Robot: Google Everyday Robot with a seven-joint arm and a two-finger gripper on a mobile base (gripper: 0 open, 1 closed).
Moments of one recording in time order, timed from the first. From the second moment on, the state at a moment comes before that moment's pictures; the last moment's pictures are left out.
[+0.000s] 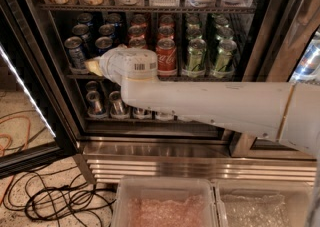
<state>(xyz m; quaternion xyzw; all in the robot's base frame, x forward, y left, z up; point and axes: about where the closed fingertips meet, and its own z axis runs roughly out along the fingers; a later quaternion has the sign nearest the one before) 0.716 0.152 0.858 -0.26 0.76 0.11 0.58</state>
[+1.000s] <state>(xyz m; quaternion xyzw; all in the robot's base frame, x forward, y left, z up) 0.741 0.171 0.855 -0.26 0.75 0.11 0.60</state>
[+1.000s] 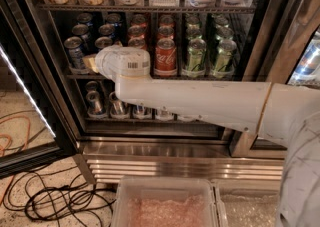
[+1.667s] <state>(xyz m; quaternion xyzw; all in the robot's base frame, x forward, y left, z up) 0.758 0.161 0.850 -0.25 0.75 0.09 0.61</state>
